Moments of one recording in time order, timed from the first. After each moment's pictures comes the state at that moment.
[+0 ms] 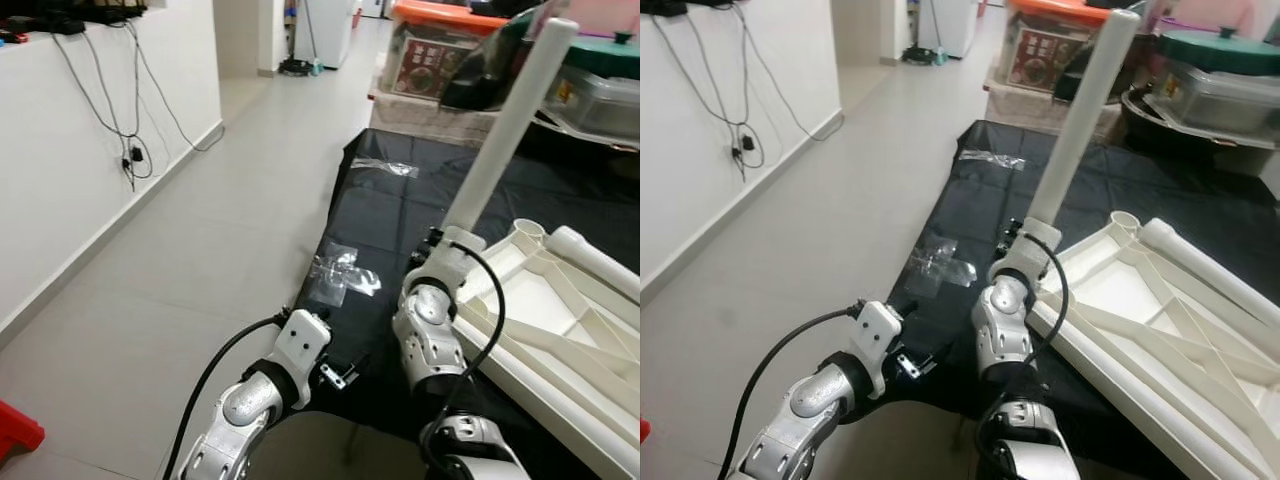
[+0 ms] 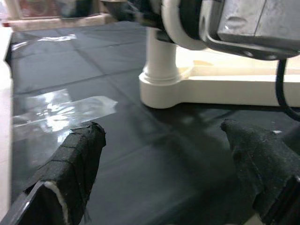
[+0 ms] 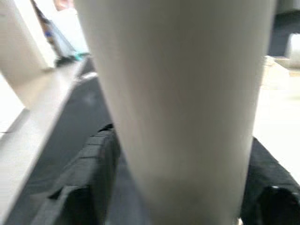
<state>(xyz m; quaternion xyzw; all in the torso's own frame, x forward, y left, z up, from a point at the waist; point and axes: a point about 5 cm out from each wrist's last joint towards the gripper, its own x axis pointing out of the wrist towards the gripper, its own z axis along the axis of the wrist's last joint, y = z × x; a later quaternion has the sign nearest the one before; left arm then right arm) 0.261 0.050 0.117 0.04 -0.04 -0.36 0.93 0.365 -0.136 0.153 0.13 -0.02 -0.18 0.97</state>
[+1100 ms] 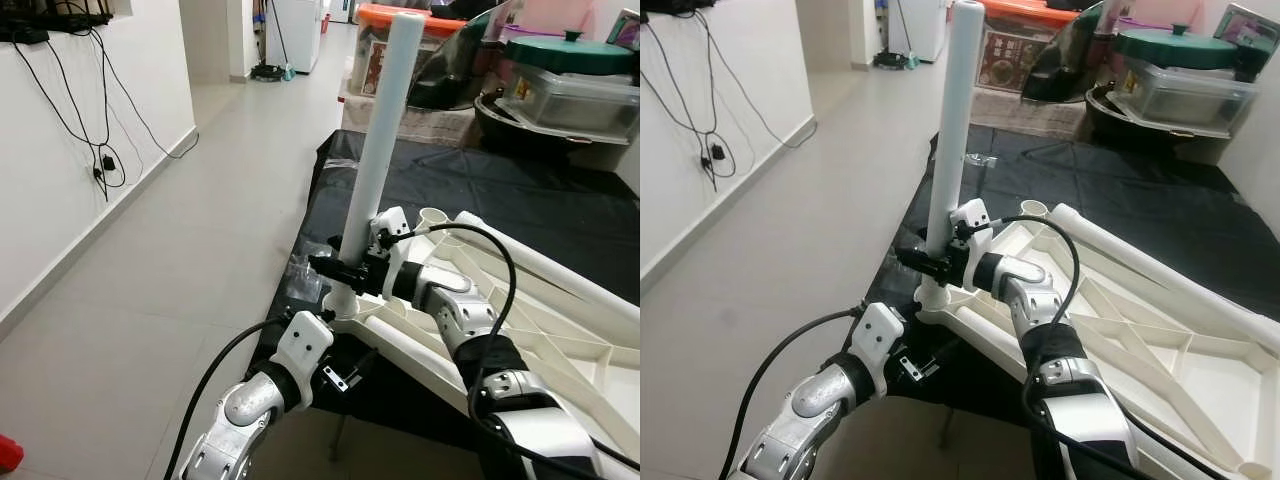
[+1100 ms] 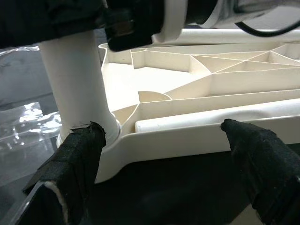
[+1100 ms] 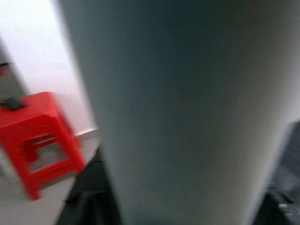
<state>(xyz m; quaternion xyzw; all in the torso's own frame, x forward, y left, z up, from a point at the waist) 0.261 0.049 0.118 0.04 -0.04 -0.37 0.93 0.376 -0.120 0.168 0.01 0.03 0.43 0.90</state>
